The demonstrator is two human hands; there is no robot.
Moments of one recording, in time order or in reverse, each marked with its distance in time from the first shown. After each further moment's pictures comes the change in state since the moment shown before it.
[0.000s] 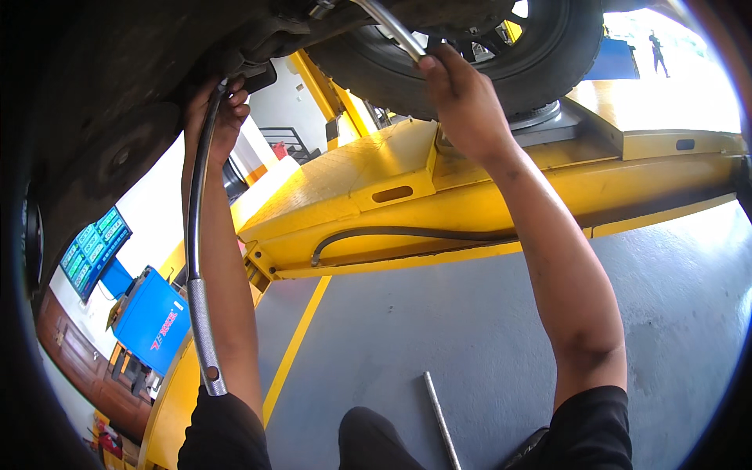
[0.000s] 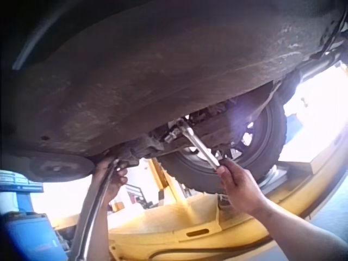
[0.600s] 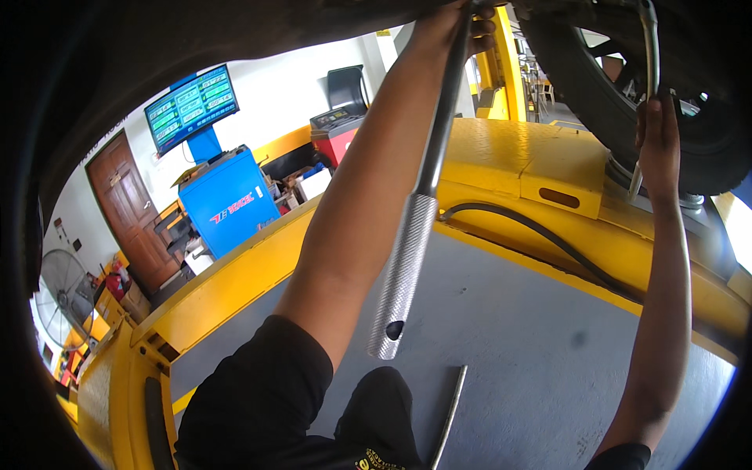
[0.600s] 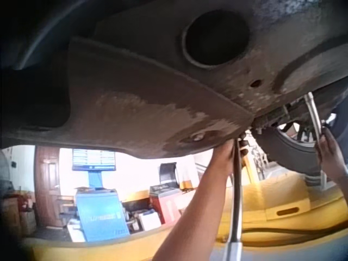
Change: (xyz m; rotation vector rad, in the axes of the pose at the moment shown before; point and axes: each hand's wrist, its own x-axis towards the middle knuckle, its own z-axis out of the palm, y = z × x) left_hand 0.042 -0.035 -0.024 -0.109 0.131 -0.031; right_hand 0.034 0.052 0.038 0.171 -0.030 0.034
